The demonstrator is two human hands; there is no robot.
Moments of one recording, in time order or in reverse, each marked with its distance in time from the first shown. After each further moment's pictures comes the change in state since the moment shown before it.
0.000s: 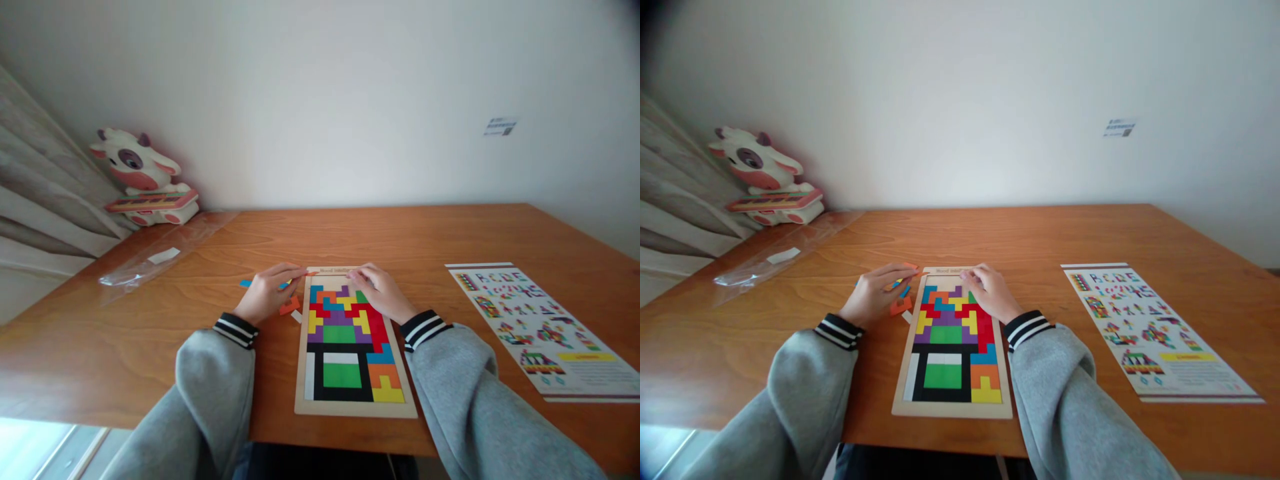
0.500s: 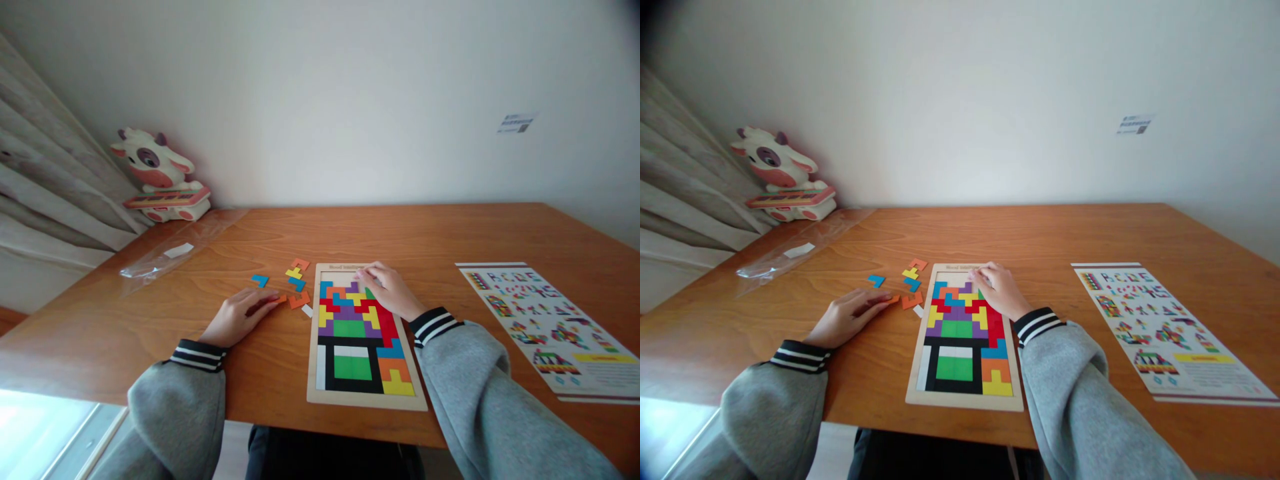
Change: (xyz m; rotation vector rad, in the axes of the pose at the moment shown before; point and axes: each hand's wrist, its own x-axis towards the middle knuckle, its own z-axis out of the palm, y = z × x) left_hand -0.078 -0.013 -0.054 0.126 -0.125 -0.152; right_hand -0.001 -0.002 0.000 -0.089 -0.034 -0.032
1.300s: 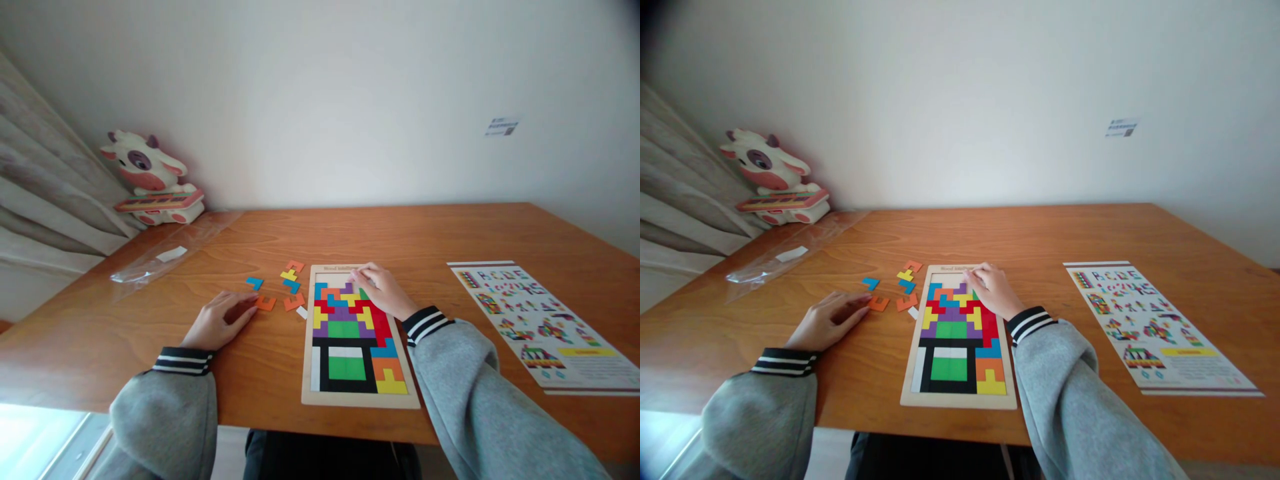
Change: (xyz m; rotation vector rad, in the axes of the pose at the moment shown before) left_hand -0.017 -0.019 -0.011 0.100 -0.011 -0.092; right_hand 0.001 -0.001 0.000 0.006 0.002 -0.028
